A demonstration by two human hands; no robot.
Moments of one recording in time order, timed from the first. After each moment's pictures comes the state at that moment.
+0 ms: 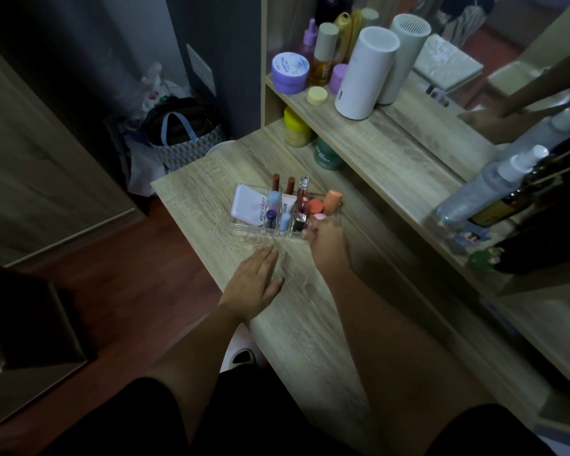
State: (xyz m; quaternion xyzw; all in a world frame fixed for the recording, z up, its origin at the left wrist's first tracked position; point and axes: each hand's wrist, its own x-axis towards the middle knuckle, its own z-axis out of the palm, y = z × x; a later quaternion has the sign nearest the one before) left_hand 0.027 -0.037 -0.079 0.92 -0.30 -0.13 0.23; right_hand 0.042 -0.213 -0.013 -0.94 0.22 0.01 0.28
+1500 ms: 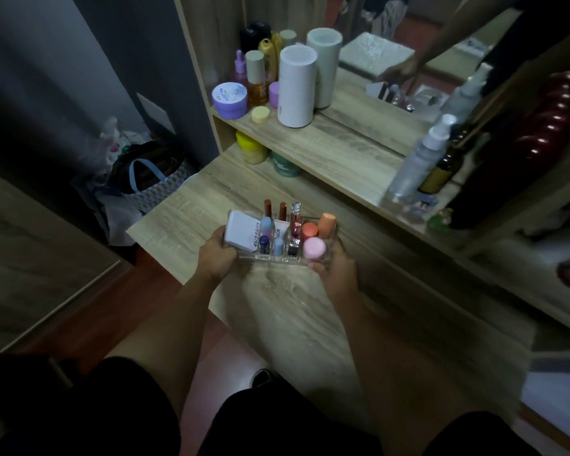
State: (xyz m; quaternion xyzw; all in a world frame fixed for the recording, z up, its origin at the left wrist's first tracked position) left_hand 0.105 -0.049 -0.020 0.86 -0.02 -0.21 0.46; right_hand -0.031 -0.236 -0.038 -0.83 0.36 -0.10 0.43
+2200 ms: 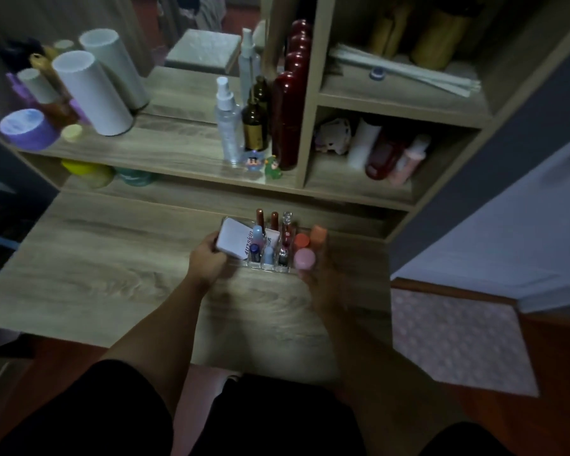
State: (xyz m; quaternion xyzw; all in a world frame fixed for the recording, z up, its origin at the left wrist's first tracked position) left_hand -0.017 -0.182 -0.016 0.82 -0.23 -0.33 0.41; right_hand -0.226 -0.273 -0.065 -0.73 0.55 -0.15 0.38
